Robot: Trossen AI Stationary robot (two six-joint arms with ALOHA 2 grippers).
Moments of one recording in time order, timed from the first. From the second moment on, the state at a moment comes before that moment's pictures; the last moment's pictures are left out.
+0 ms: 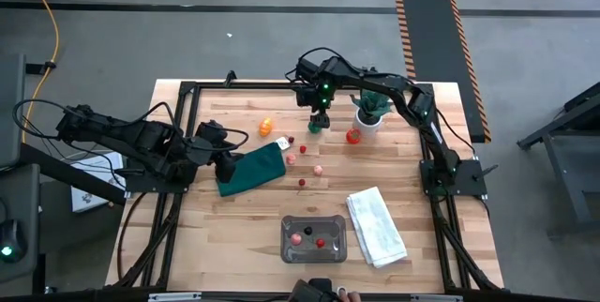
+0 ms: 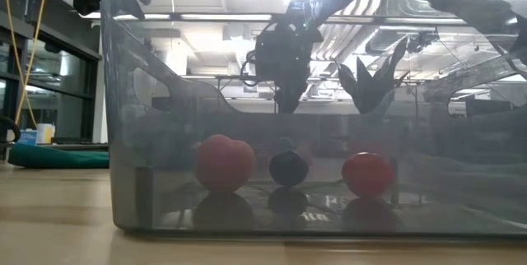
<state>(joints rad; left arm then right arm) -0.15 0.90 0.92 -0.84 -0.48 -0.82 -0.51 2.25 2.01 -1.18 -0.30 -0.50</state>
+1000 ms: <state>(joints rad) -0.15 0.90 0.92 -0.85 -0.46 -0.82 -0.51 2.37 2.01 -1.18 -0.26 -0.49</state>
